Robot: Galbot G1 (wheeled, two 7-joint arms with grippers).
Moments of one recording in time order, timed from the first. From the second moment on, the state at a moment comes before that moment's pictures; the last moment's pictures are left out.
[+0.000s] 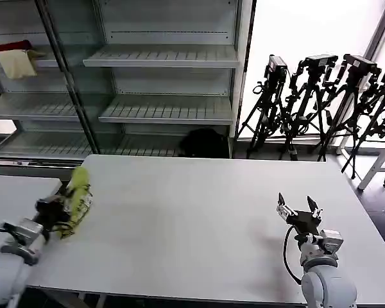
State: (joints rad) left arm 1.36 -0.99 -0.78 -2.06 -0.01 0.41 0.26; right arm -1.29 1.42 0.67 2.07 0.26 -0.42 0.09
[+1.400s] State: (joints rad) left arm 1.18 -1.25 -0.24 -2.20 -0.15 0.56 0.00; right arm -1.22 1.47 0.35 2.07 0.54 -0.56 0.25
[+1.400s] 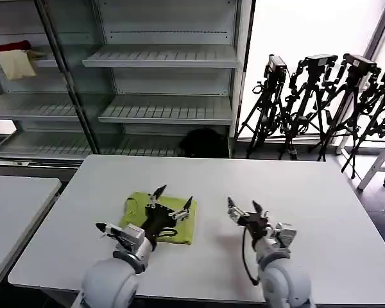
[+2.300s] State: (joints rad) left arm 1.30 -1.27 -0.50 -2.20 -0.24 0.52 -0.02; right arm -1.14 1.58 0.10 1.92 0.76 -0.58 0.53
